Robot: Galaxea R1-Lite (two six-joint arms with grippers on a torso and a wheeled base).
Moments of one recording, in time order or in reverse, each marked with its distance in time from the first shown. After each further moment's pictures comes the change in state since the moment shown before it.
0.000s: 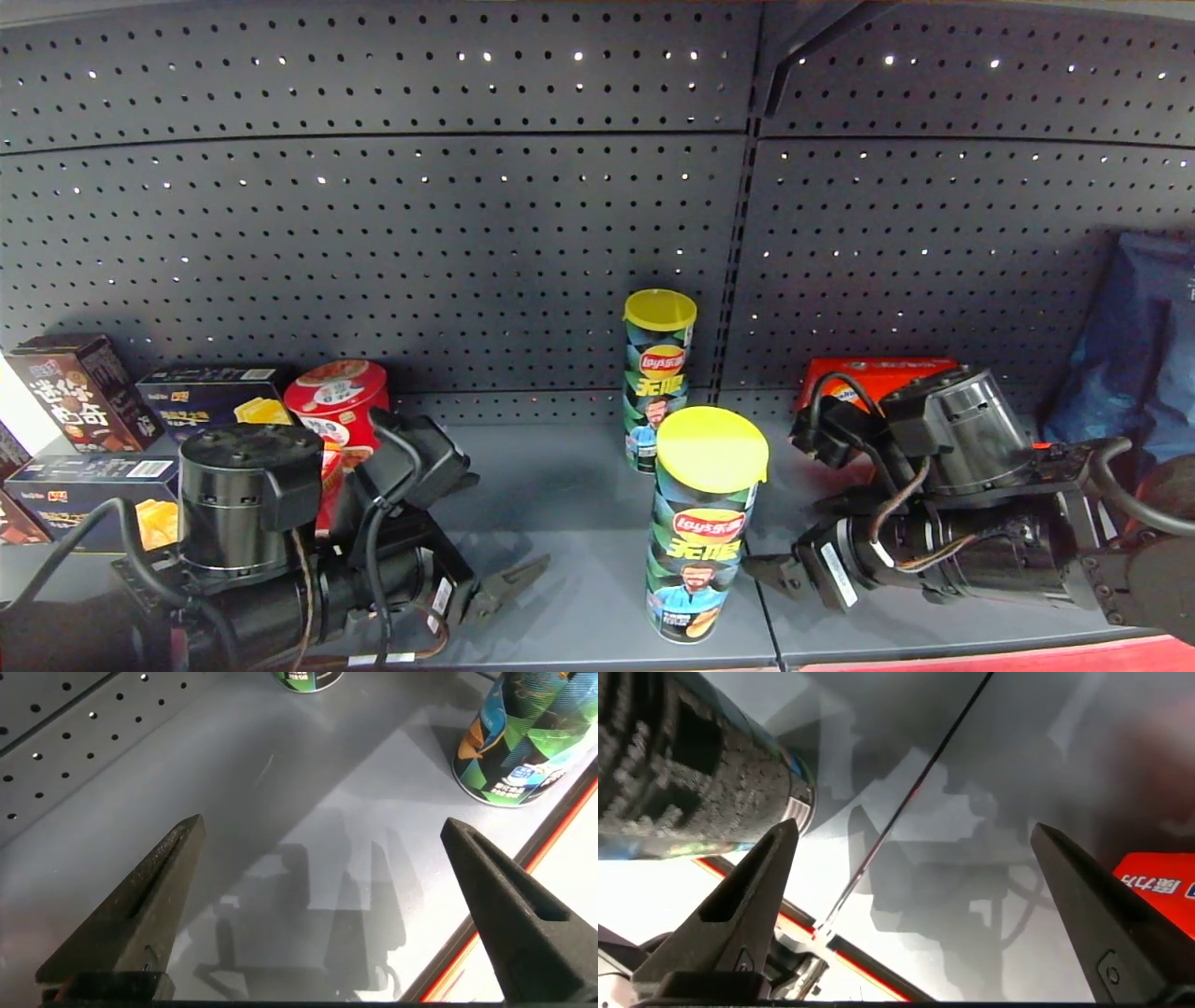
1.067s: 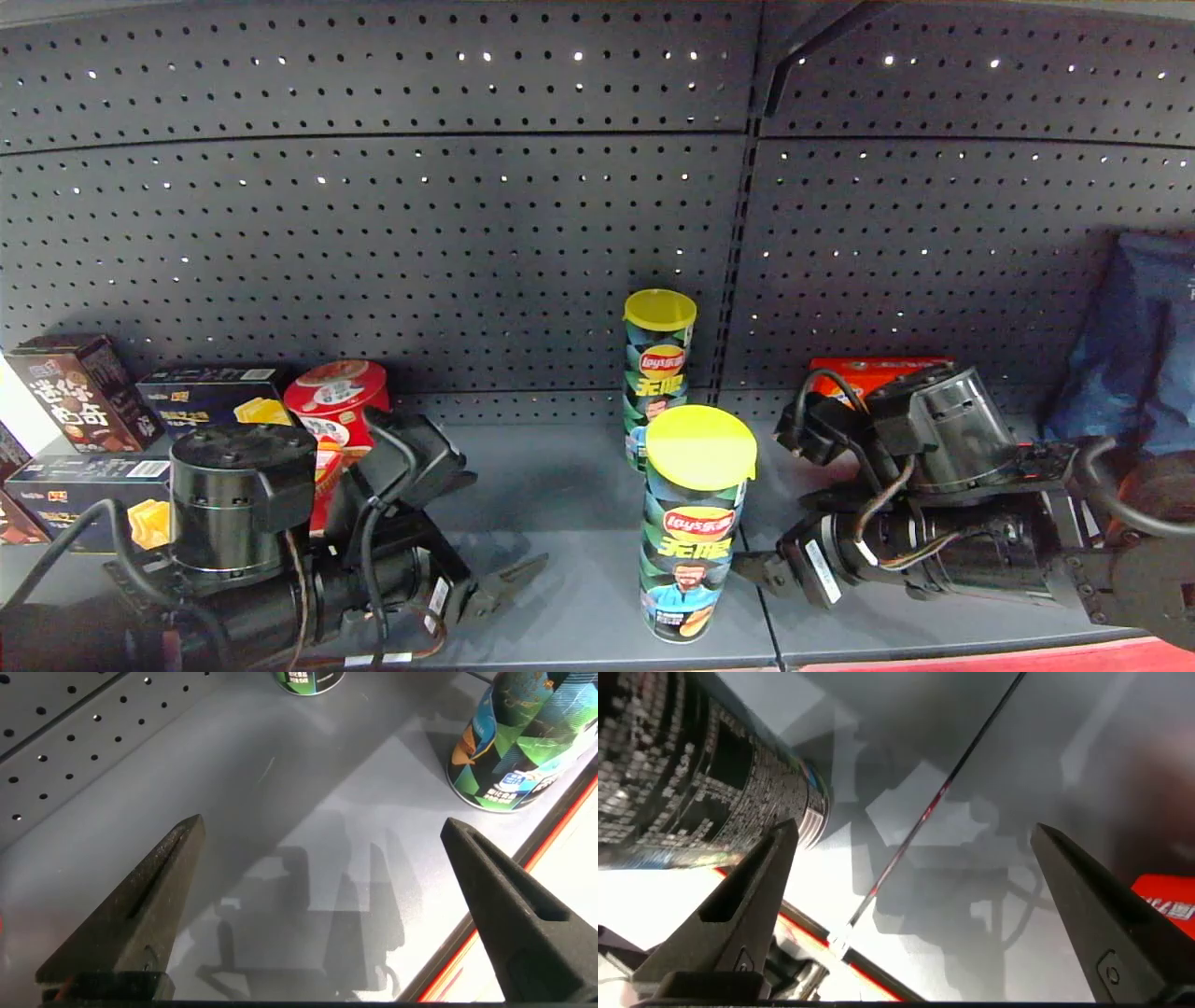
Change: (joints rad) left arm 0.001 -0.011 0.003 0.000 0.001 -0.001; right arm 0.027 0.020 -0.021 -0.019 -0.001 0.001
